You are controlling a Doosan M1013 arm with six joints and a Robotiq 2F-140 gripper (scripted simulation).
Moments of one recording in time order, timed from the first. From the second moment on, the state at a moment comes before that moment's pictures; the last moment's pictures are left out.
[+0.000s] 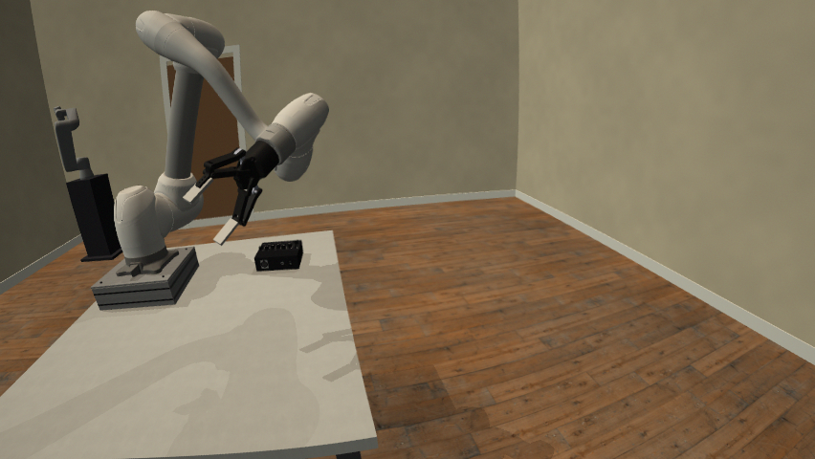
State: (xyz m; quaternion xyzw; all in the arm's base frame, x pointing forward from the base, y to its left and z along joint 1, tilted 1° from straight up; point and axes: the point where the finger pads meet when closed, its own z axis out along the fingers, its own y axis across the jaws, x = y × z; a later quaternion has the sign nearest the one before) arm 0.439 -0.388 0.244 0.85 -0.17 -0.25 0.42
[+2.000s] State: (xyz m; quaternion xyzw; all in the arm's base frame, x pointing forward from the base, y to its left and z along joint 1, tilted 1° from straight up) arm 0.478 0.100 0.112 1.00 0.03 -0.02 0.01
